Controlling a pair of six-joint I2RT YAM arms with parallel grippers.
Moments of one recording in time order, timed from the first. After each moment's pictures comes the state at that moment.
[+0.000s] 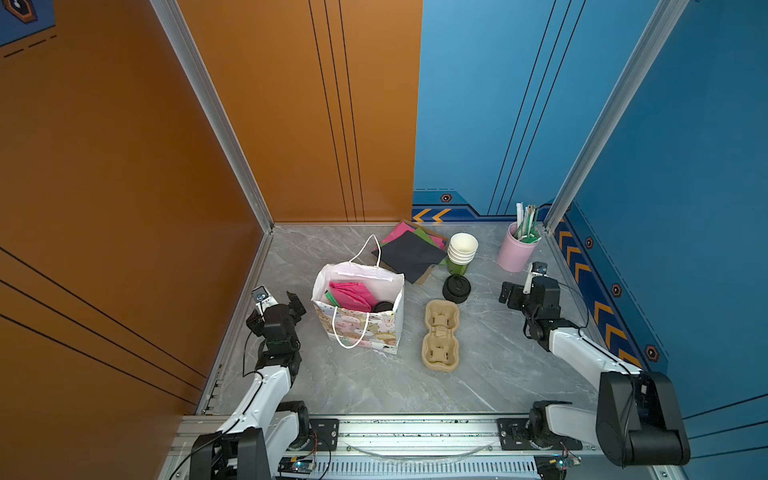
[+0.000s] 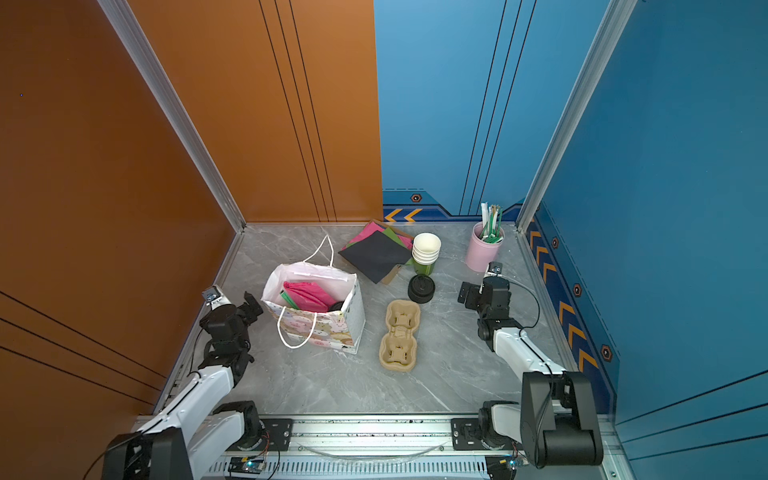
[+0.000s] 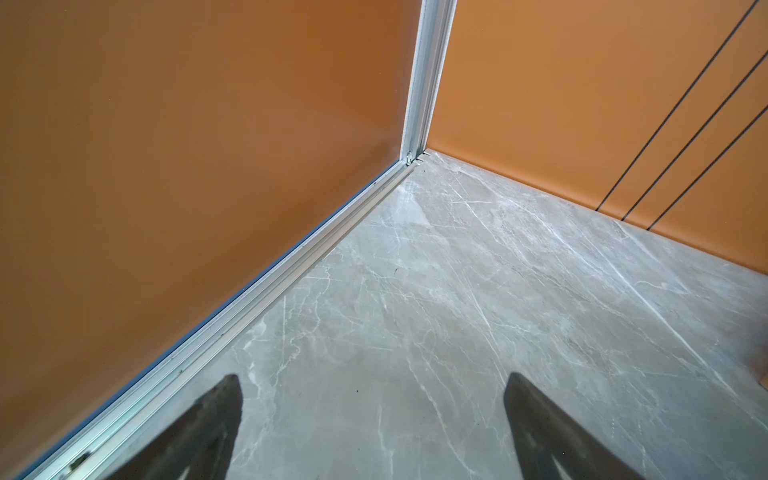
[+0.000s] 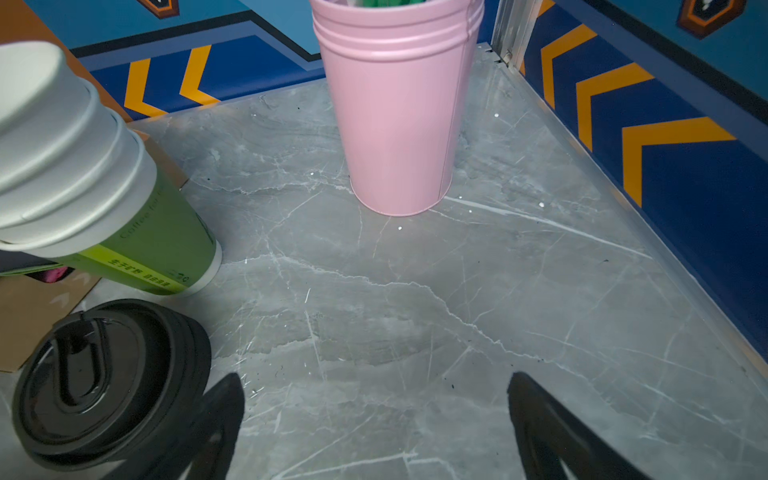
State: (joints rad) left arm 0.10 1.00 0.25 0.44 -0.44 -0.23; right arm 0.00 1.29 0.52 0.21 0.11 0.18
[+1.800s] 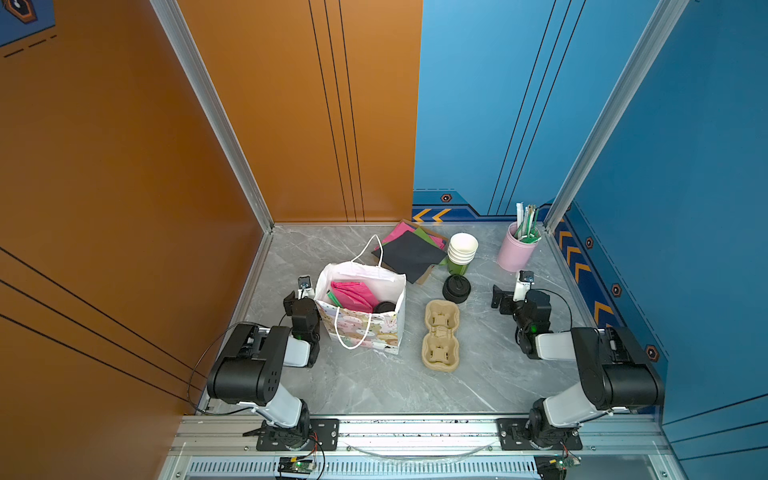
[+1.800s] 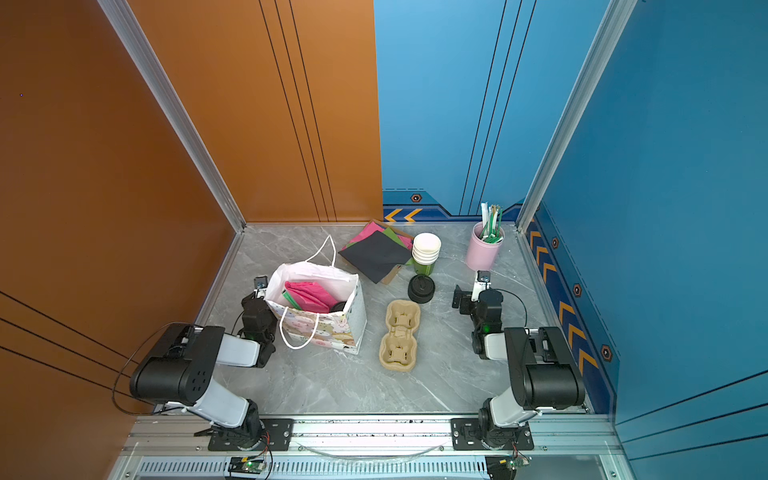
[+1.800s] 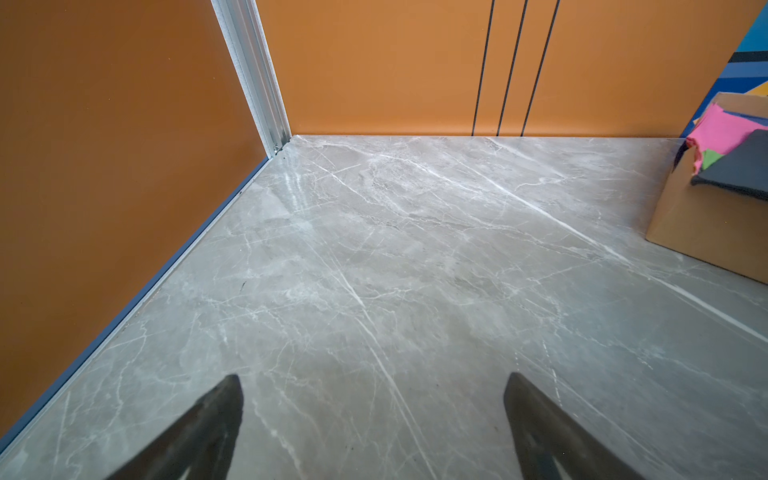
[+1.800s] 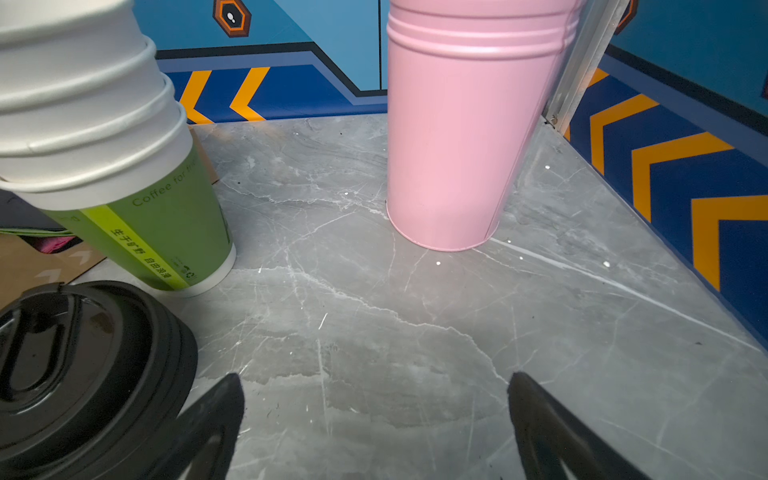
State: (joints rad) left arm -0.06 1.58 0.29 1.01 -0.30 -0.01; right arm 0.01 1.54 0.36 0.82 0.04 0.05
